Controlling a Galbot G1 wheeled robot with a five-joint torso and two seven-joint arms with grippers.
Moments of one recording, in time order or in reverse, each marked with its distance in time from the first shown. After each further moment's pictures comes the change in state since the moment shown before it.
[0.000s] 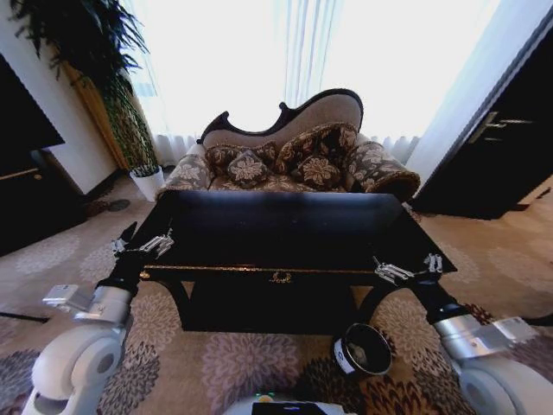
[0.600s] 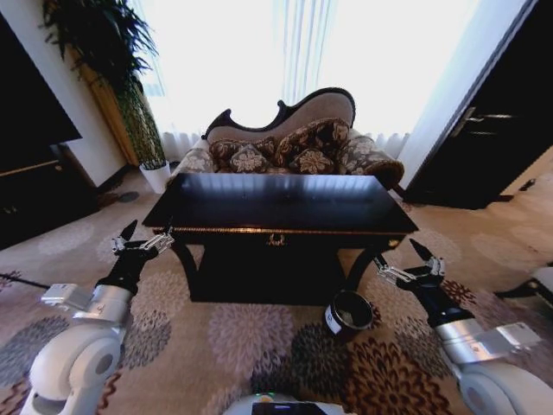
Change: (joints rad) left arm -0.004 0.010 -0.002 -0.013 -0.010 0.008 -0.008; right arm -0.004 0.025 -0.008 -0.009 -0.003 0.005 -0.005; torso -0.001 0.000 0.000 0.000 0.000
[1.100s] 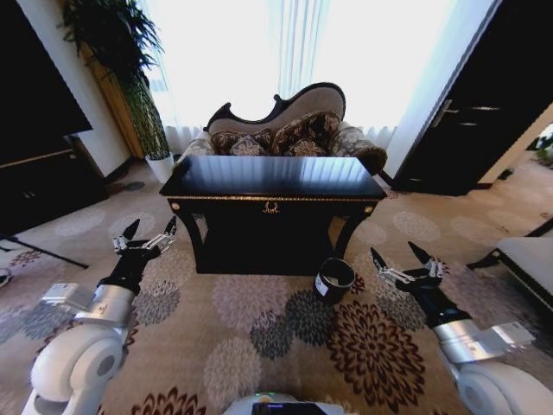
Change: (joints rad) left arm -0.011 -0.009 0.030 -0.008 0.016 0.015 -0.015; right arm 0.005 -0.001 -0.021 -0.028 0.001 0.003 -0.002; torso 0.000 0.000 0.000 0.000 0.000
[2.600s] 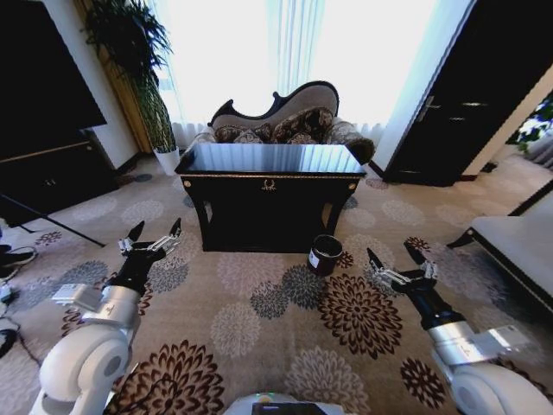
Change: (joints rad) left arm -0.002 -0.007 0.028 0.002 0.021 -0.001 -0.002; right arm 0.003 0.050 -0.018 0.017 -0.001 0.034 -0.037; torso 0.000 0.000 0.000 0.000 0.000
